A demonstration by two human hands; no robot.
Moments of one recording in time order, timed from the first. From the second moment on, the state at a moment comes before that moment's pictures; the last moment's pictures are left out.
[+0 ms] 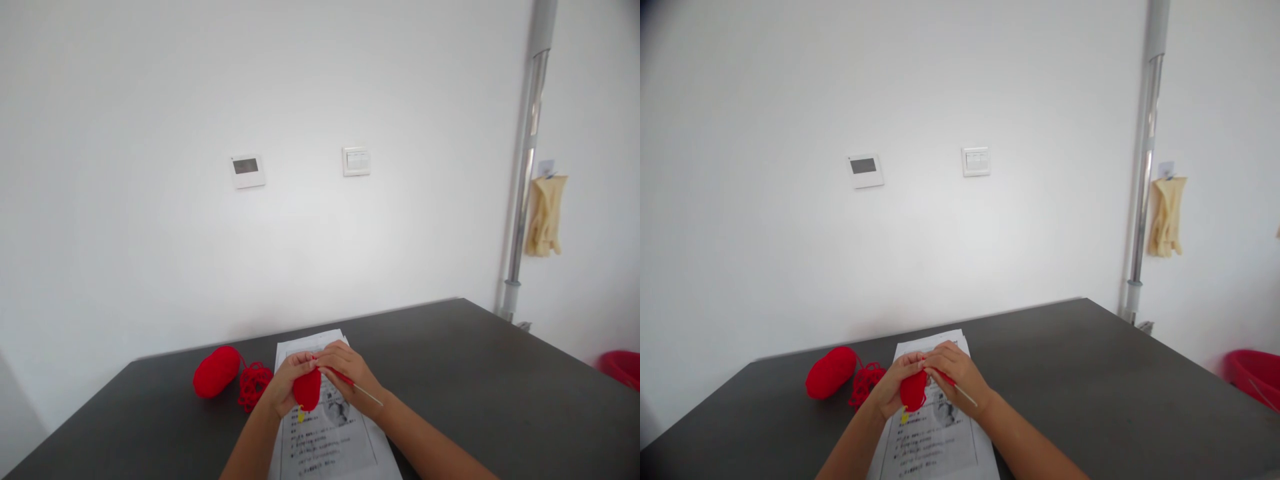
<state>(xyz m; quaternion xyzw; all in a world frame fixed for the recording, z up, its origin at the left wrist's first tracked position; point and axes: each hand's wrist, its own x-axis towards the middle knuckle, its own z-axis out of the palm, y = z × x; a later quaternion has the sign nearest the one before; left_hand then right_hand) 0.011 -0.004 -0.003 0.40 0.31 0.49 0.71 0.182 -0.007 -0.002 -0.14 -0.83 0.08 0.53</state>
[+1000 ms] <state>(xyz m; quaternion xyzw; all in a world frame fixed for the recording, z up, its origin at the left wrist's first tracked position) 0.011 0.003 -0.007 0.46 0.35 0.49 0.65 0.178 0.004 -0.018 -0.22 -0.80 0.17 0.53</state>
